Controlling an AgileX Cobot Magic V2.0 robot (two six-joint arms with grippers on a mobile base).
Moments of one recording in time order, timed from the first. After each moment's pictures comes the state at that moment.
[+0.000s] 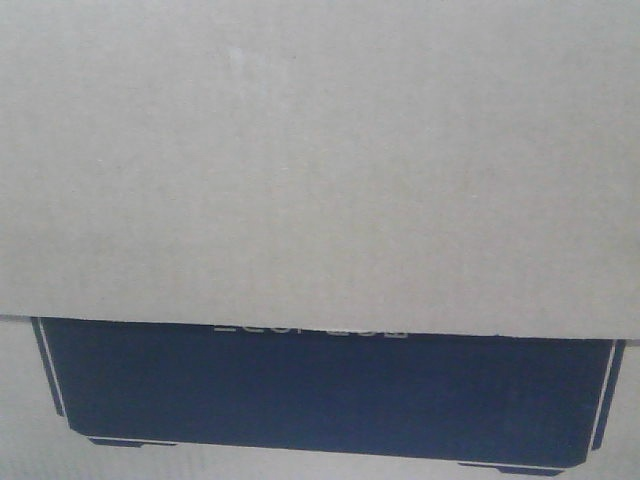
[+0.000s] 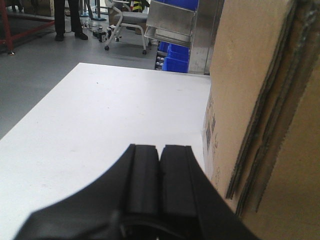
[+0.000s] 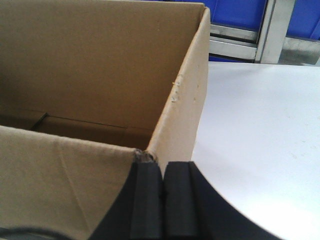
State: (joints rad) left arm -0.07 -0.01 0.03 -0.02 0.13 -0.05; right arm 0.01 0.09 -0.51 0.21 0.77 -0.09
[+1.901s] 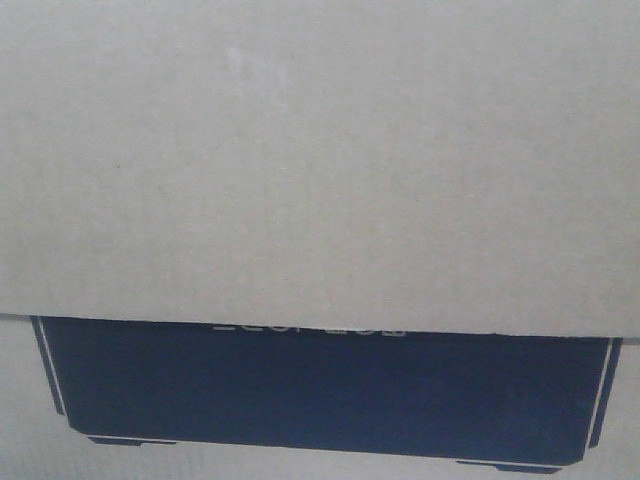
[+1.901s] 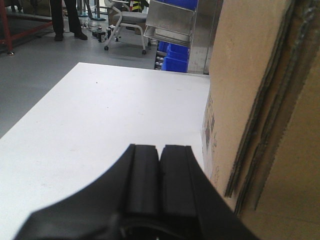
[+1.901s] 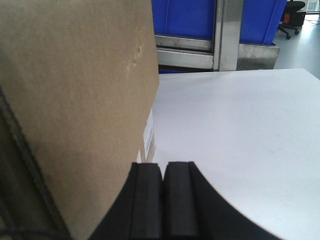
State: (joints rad) left arm -0.07 -0.01 0.03 -0.02 0.12 -0.05; right arm -0.02 -0.01 0.03 0.09 0.16 0.02
